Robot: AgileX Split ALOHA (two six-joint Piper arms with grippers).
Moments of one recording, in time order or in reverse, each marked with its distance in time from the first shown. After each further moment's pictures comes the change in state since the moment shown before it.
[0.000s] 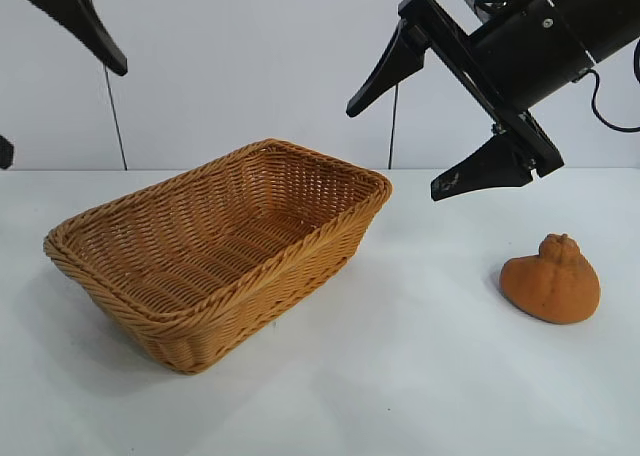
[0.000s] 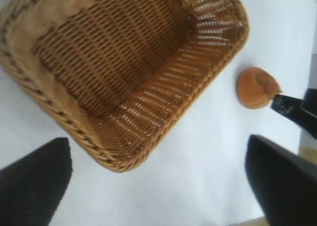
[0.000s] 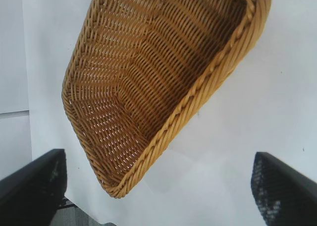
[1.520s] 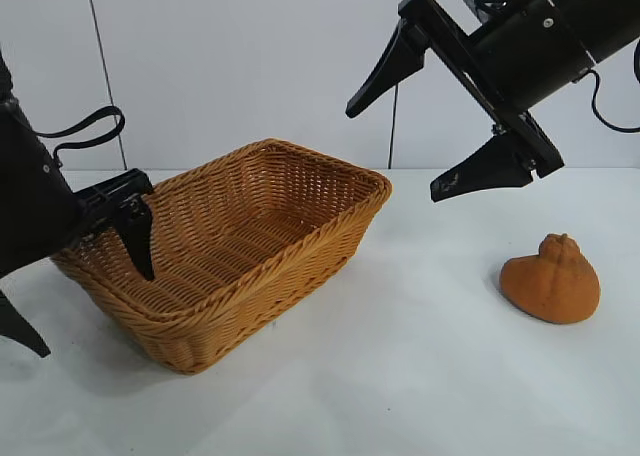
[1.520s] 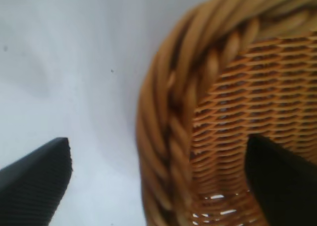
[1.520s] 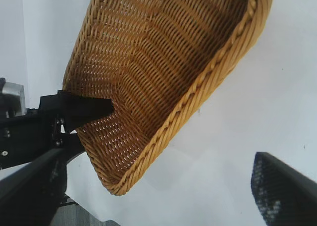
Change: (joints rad) left arm -0.087 0.498 0.003 0.192 -0.243 -0.505; right arm 0.000 0.000 0.000 0.000 0.009 0.000
